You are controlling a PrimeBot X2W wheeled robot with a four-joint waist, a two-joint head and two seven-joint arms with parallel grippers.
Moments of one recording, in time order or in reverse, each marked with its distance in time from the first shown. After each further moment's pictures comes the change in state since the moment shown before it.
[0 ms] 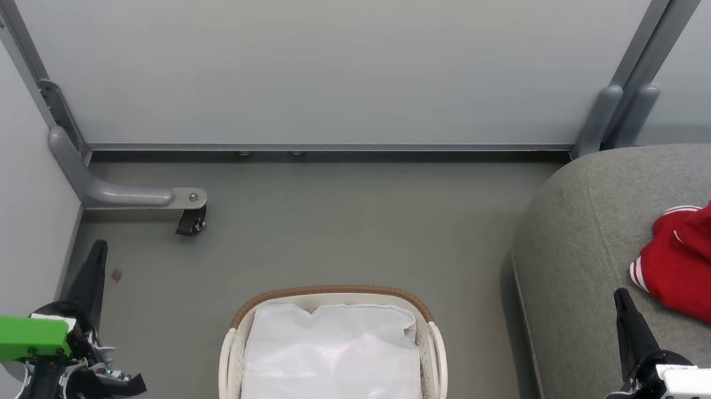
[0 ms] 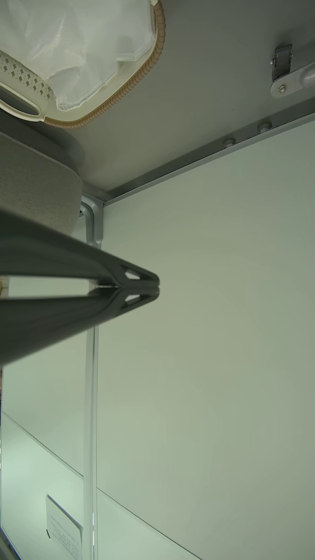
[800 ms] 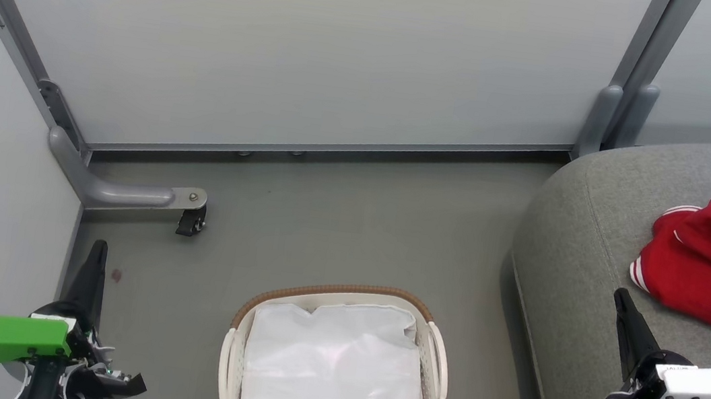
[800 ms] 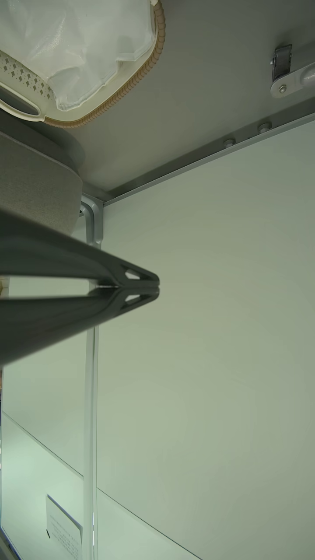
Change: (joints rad) left arm 0.000 0.000 0.000 0.000 0.000 0.000 0.000; right arm 0.000 0.000 0.000 0.000 0.000 0.000 0.000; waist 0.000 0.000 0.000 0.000
